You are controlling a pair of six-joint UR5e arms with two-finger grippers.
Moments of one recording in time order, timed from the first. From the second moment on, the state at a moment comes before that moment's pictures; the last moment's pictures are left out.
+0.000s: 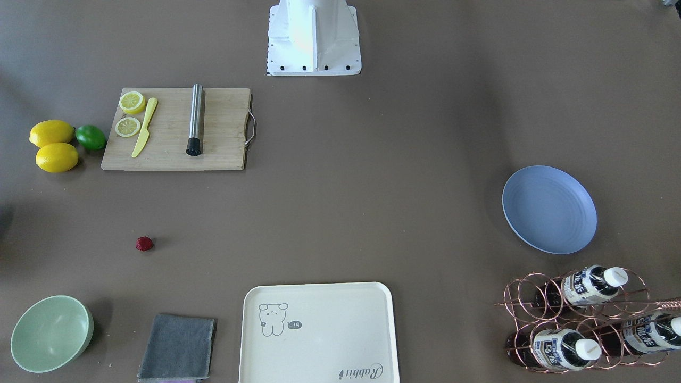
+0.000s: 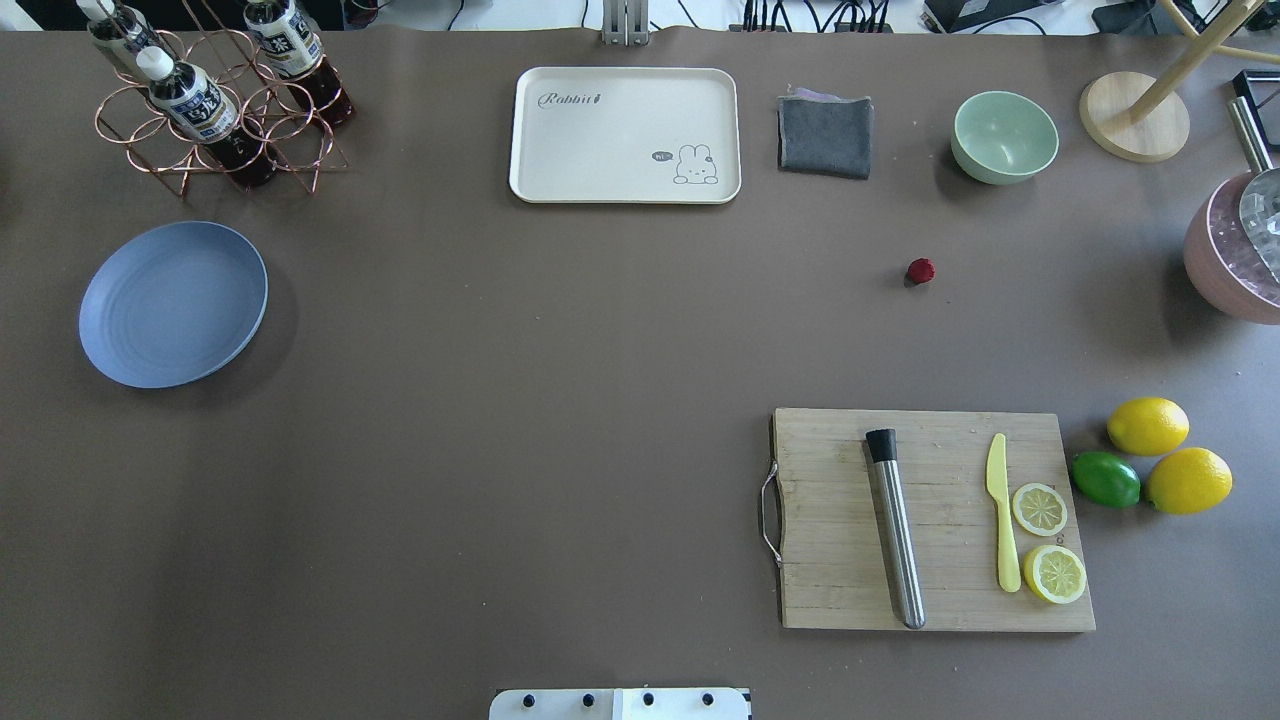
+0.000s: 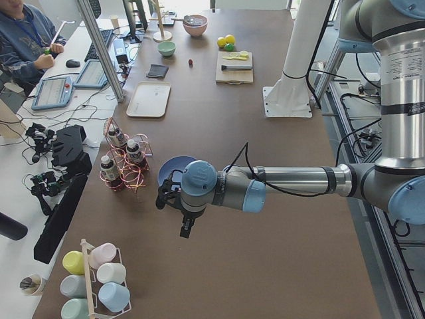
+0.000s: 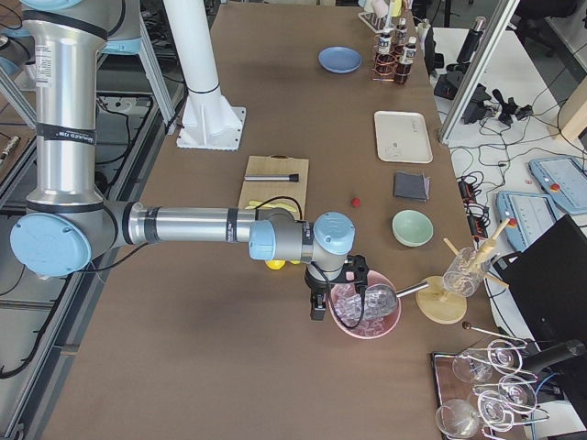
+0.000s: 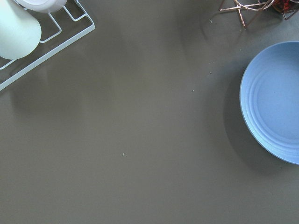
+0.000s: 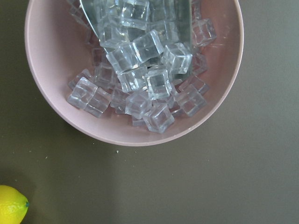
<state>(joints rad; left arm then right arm) -1.64 -1.43 -1.69 -1.79 -2.44 0.08 1.49 -1.65 1.66 -1.59 2.30 0.03</state>
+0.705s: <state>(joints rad) -1.65 -1.39 -1.74 -1.79 -2.44 0.09 1.49 -1.66 1.67 -1.59 2.30 0.03</state>
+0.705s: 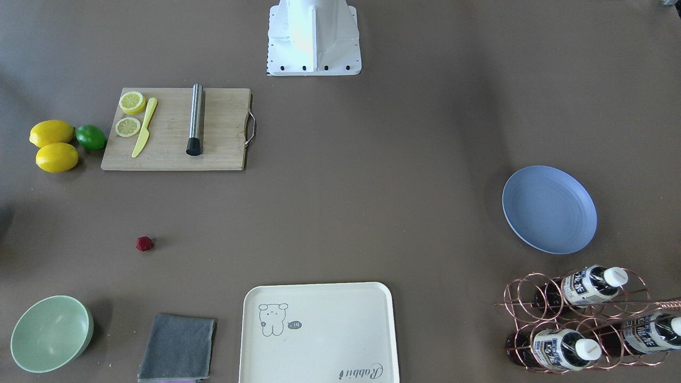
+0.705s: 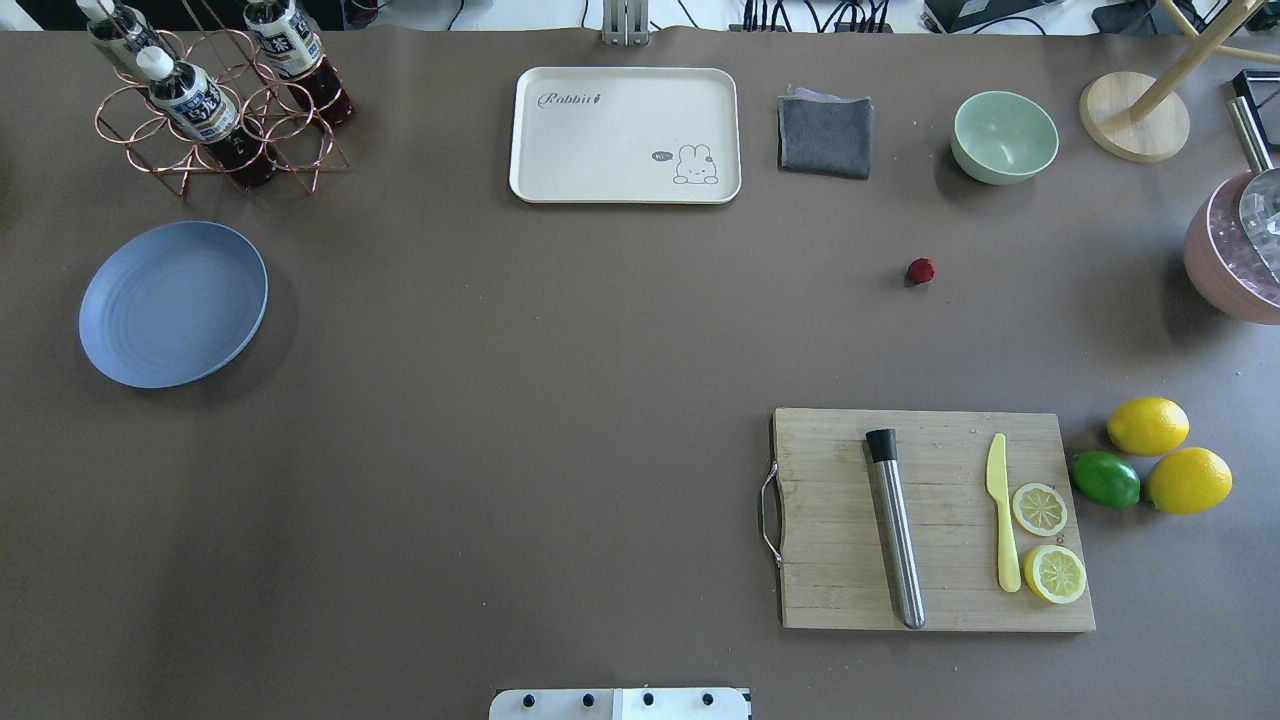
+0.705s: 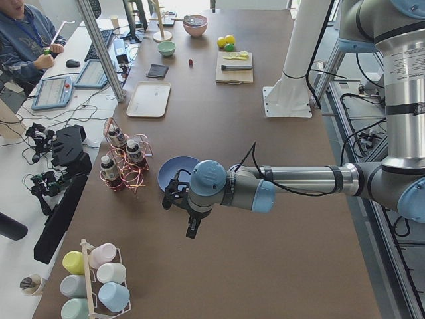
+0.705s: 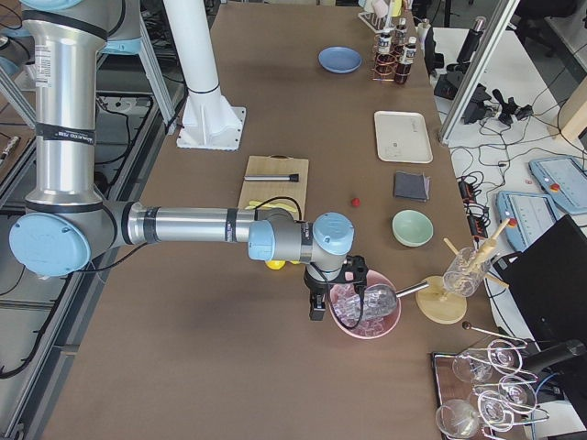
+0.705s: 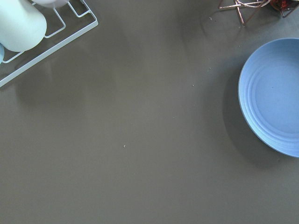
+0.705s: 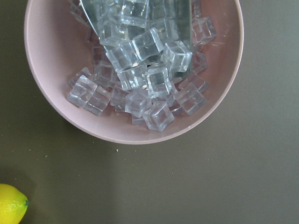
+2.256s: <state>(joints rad) -1.64 -1.48 -1.74 -1.72 -2.44 0.01 1.49 -1.65 1.67 -1.59 2.31 0.03</state>
